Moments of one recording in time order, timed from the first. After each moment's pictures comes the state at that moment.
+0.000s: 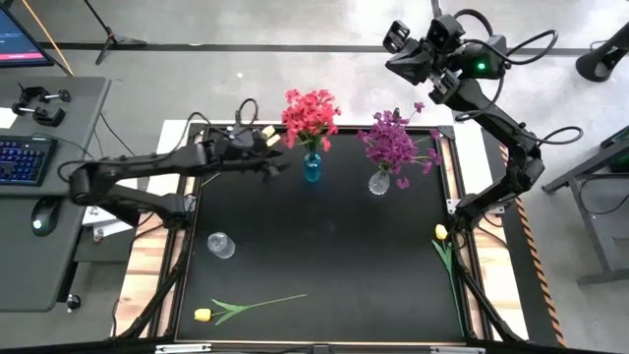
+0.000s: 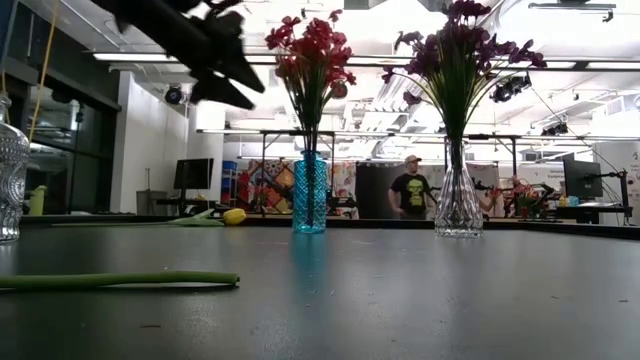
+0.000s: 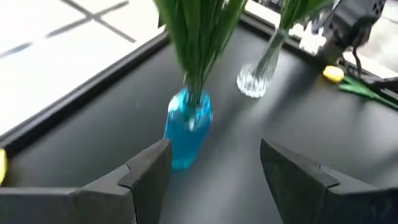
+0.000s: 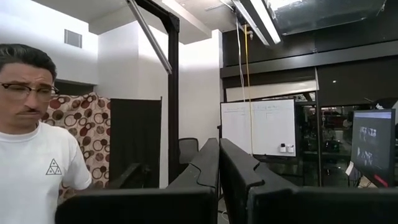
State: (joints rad) left arm 0.34 1.14 0.83 -0.23 -0.06 -0.27; right arm -0.75 1.51 1.69 0.83 -1.12 0.91
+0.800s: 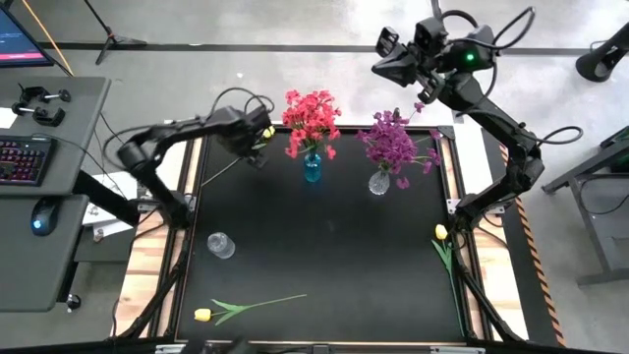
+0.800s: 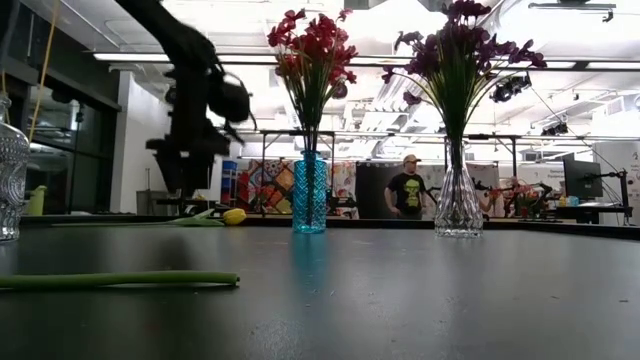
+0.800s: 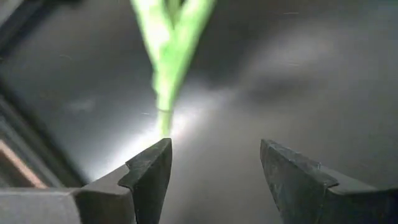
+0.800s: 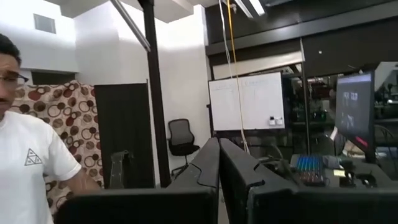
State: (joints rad) left arm 0.74 1.67 1.15 -1.02 -0.17 -0.23; right arm -0.75 1.51 1.69 0.57 -1.14 0.75
